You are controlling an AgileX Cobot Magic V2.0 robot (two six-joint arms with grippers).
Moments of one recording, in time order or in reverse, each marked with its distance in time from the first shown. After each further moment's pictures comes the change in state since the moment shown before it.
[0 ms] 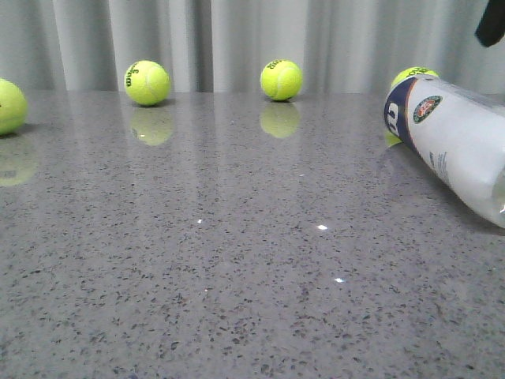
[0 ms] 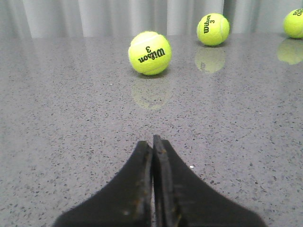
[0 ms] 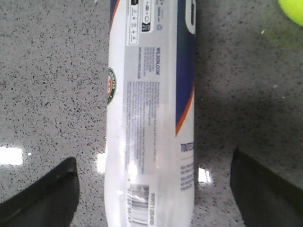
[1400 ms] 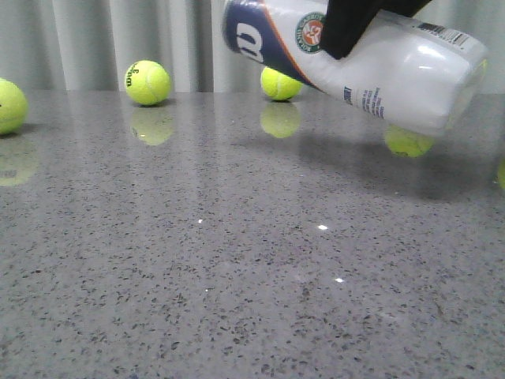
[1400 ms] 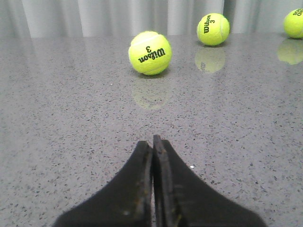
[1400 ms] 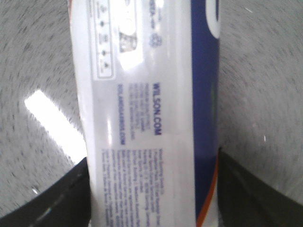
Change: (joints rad) left arm 0.000 0.000 0.000 0.000 0.000 0.000; right arm 0.321 0.294 -0.311 -0.060 -0.033 -0.645
